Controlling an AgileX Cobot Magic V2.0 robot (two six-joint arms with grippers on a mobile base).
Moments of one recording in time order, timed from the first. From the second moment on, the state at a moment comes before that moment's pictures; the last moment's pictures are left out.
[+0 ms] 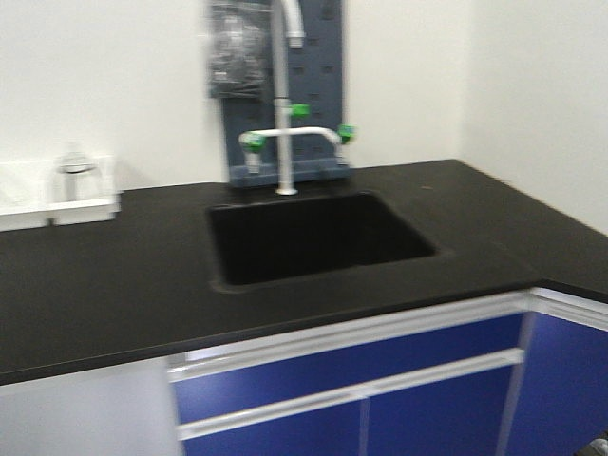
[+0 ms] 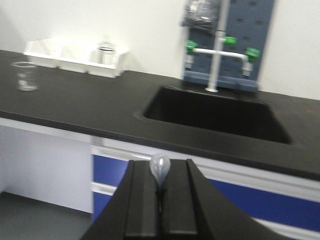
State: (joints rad) left arm -0.07 -0.01 0.03 -0.02 0.01 0.05; right arm 0.08 0.47 -0.33 -1.60 -0.39 1.47
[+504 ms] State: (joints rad) left arm -0.07 -0.01 0.03 -0.02 0.01 0.05; right arm 0.08 0.47 -0.33 -1.60 -0.39 1.47
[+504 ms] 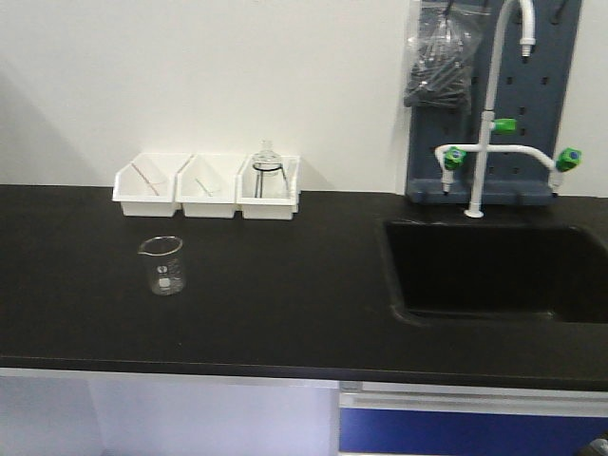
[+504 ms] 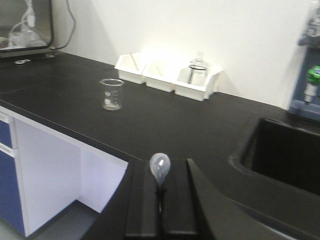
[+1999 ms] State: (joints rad) left arm -0.07 -0.01 0.03 -0.02 0.01 0.05; right arm 0.08 0.47 -0.33 -1.60 -0.39 1.47
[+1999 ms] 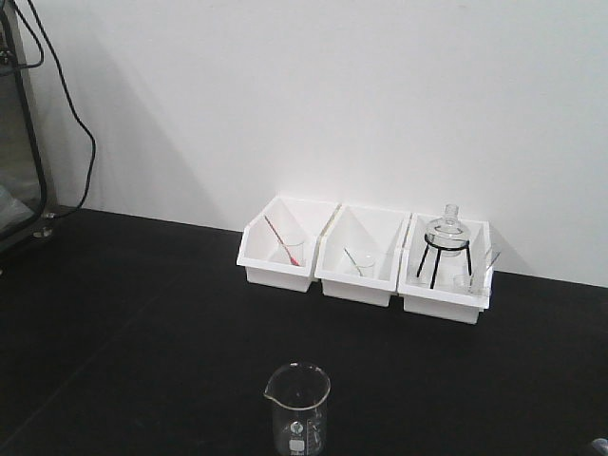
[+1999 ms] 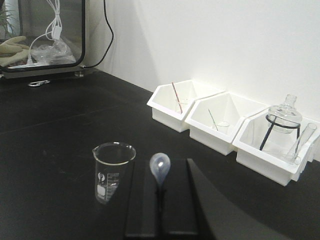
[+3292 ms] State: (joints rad) left arm -0.07 -0.01 0.03 -0.02 0.01 0.05; right arm 0.32 1.30 -0.86 -0.96 -0.49 0.84
